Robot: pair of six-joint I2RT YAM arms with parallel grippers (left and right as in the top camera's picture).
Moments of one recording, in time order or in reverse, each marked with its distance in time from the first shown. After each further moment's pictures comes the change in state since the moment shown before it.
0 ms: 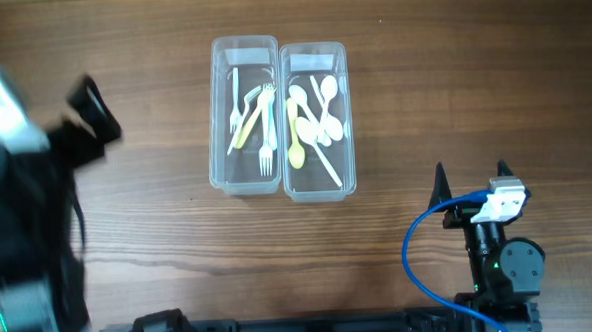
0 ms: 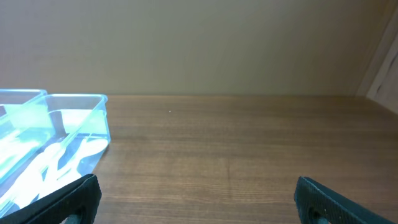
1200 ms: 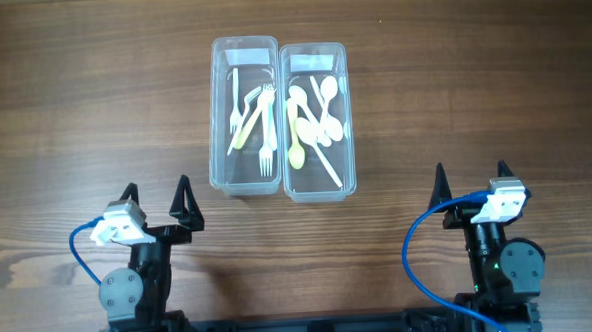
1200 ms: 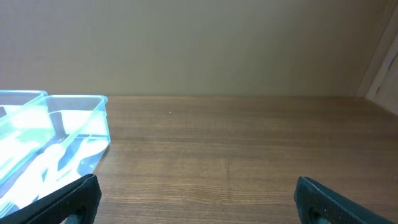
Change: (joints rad) left arm -0.072 -0.841 -1.220 0.642 0.146 -0.092; right arm 0.000 -0.004 0.000 0.000 0.000 0.000
